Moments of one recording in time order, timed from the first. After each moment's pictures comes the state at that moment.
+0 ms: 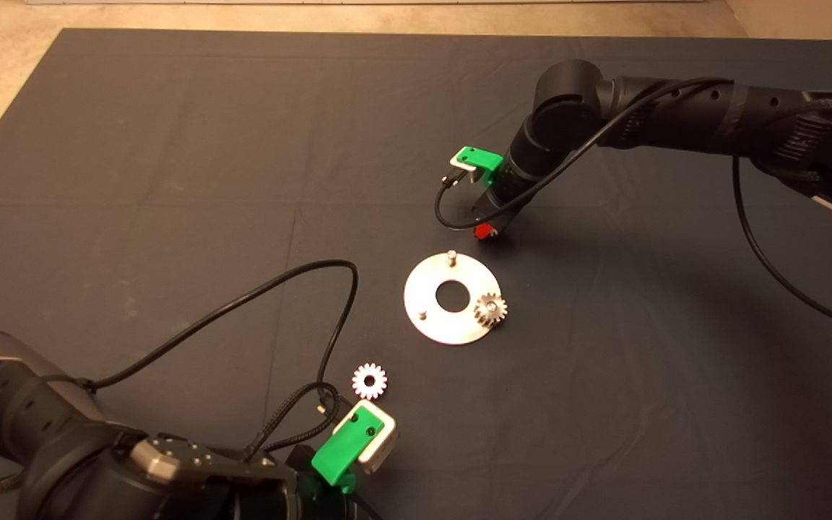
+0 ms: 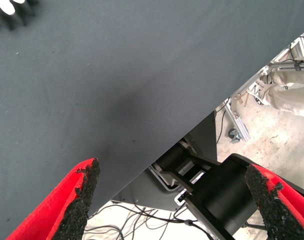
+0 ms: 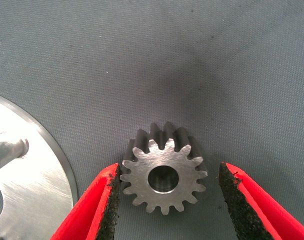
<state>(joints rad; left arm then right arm) 0.04 2.46 -0.31 0.84 1.53 -1.40 0.37 2.78 -1.55 -0.32 -1.32 0.43</state>
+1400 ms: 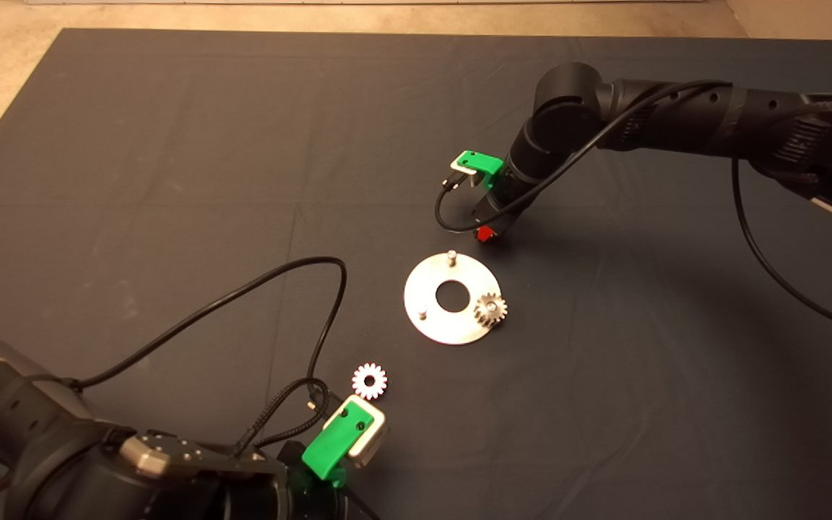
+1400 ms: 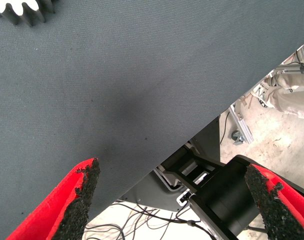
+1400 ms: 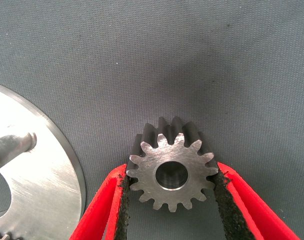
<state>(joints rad) 0.04 2.44 -0.31 0.84 1.52 -1.40 0.36 2.78 -1.55 -0.30 -1.33 0.43</state>
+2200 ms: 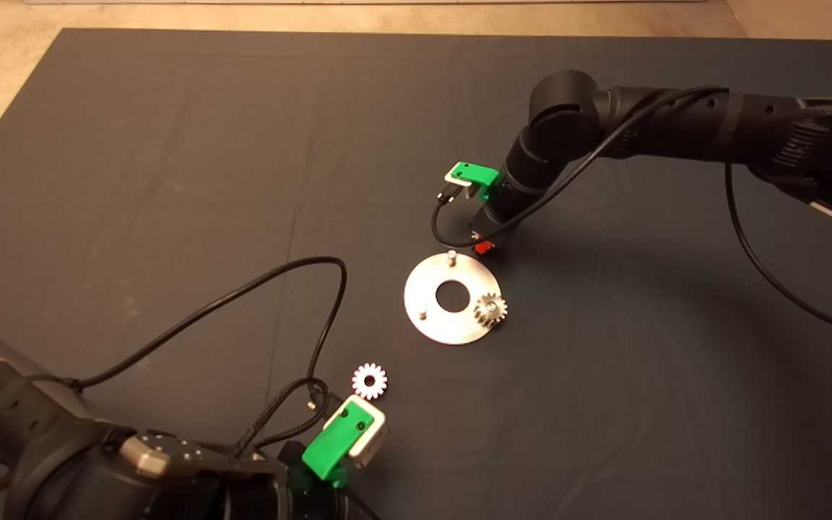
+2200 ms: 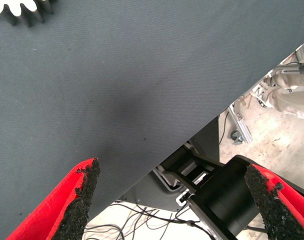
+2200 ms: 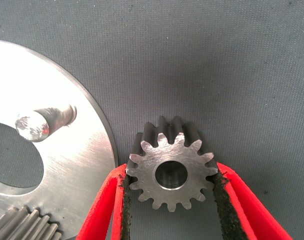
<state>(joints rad) 0.04 2.44 -0.31 0.84 1.52 -1.40 0.36 2.78 -1.48 -0.28 -1.36 0.43</state>
